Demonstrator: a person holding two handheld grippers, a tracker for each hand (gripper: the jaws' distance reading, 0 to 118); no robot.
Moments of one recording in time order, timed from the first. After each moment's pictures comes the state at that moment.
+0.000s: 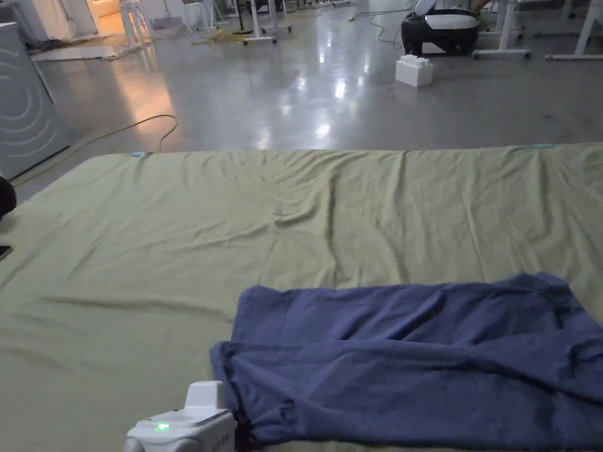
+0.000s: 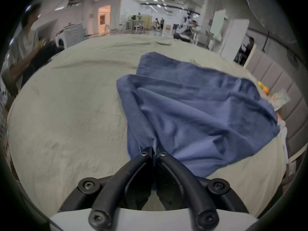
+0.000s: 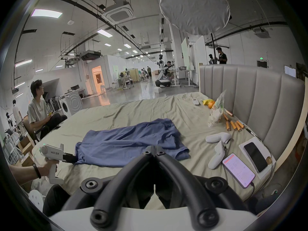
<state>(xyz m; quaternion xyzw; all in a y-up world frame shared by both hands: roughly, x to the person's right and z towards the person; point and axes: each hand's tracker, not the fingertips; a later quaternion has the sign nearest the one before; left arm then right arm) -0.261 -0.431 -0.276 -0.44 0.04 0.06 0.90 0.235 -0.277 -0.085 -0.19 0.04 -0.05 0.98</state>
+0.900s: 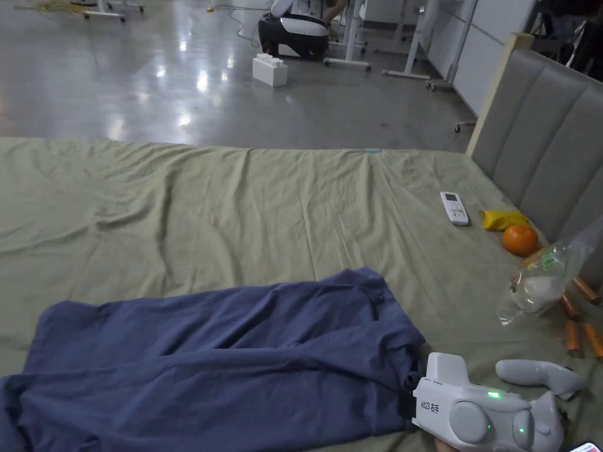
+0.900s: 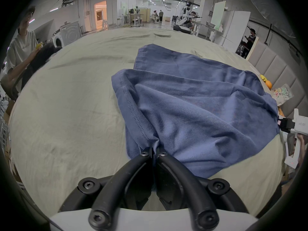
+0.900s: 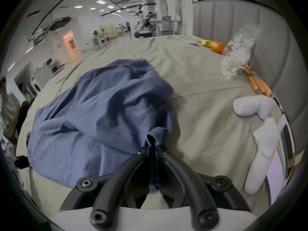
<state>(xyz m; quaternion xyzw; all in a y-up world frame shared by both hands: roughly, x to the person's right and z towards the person) -0.280 -0.425 -0.293 -0.47 0.03 0.07 0.88 0.252 -0.433 -0.321 -0.42 -0.02 -0.04 0.91</state>
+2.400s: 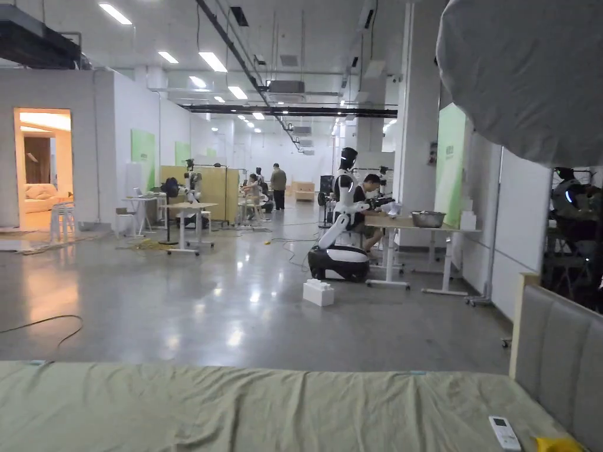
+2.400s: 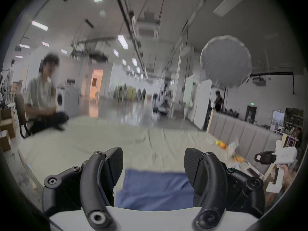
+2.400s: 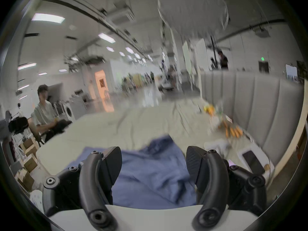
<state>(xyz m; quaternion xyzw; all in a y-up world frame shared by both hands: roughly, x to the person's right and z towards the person) -0.240 -0.138 0.011 -0.01 -0.01 0.07 1.00 0.241 -0.231 -0.041 -0.10 0.07 -0.04 0.99</state>
